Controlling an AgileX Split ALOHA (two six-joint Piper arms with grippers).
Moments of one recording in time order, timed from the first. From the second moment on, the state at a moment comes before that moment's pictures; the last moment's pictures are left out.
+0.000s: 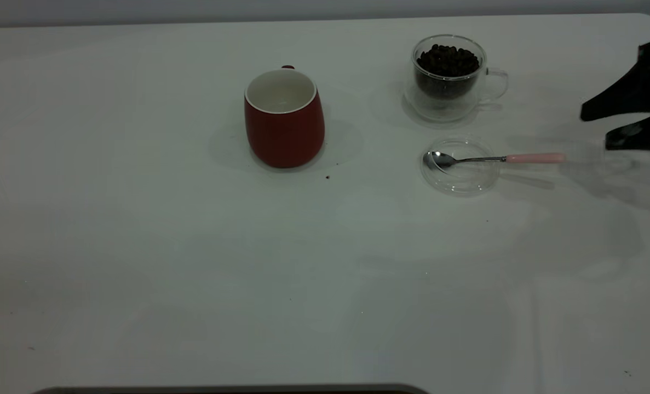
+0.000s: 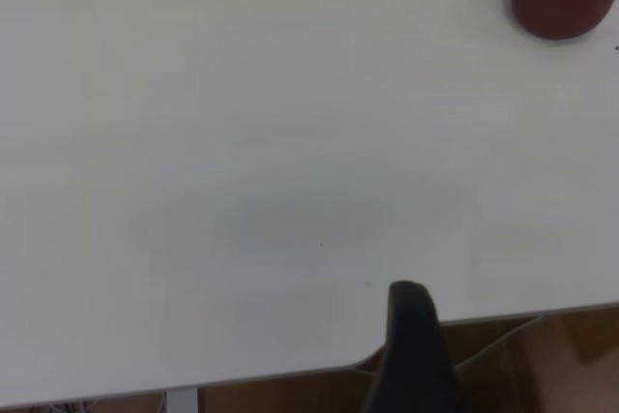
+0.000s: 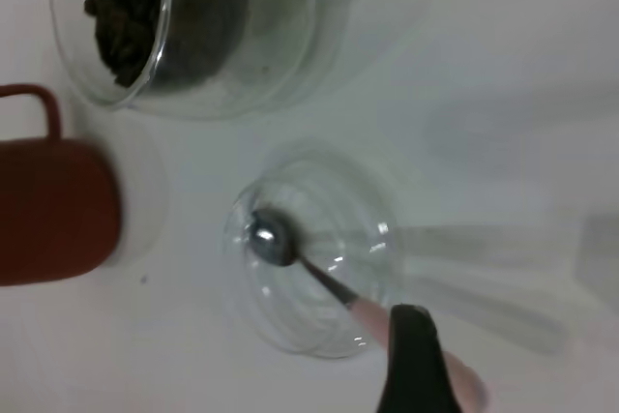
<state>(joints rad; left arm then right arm) -0.07 -0.02 -0.49 -0.04 1.14 0.02 -0.33 2.35 -1.07 1.46 0.76 -1.34</state>
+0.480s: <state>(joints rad) -0.07 -0.02 -0.49 -0.04 1.14 0.02 -0.33 2.50 -1.09 1.58 0.83 -1.42</state>
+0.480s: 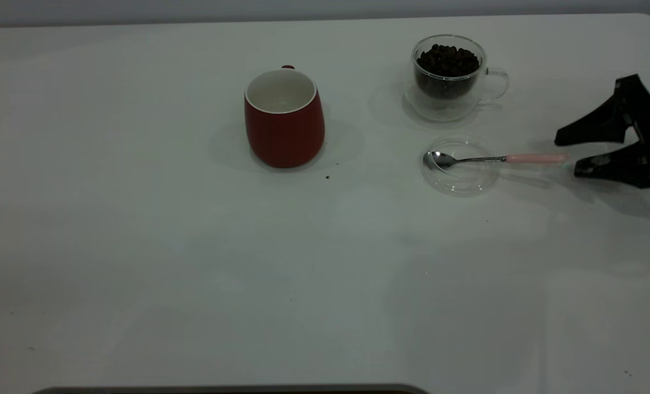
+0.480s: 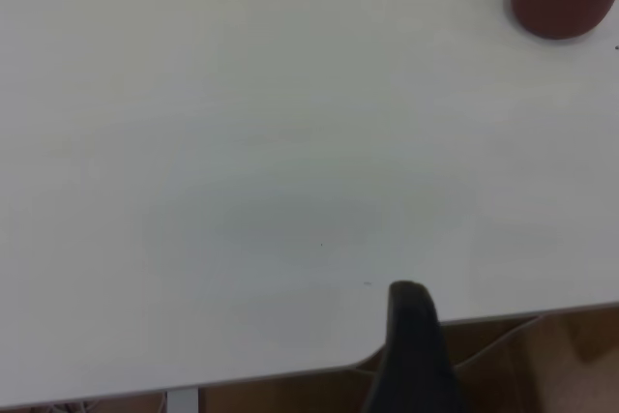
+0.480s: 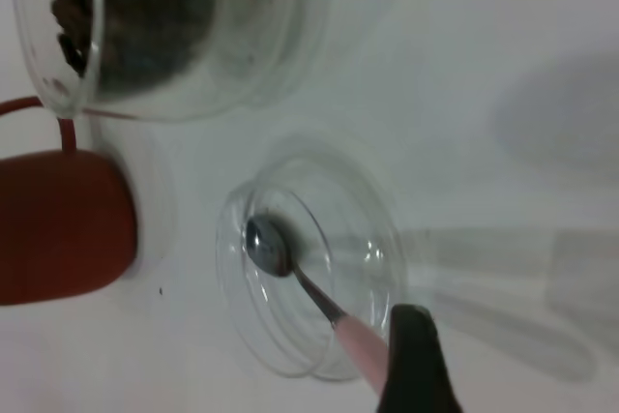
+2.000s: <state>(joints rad) -0.07 -0.02 -0.49 -0.04 1.14 0.02 -0.25 2.45 -1.09 1.49 0.92 -1.45</state>
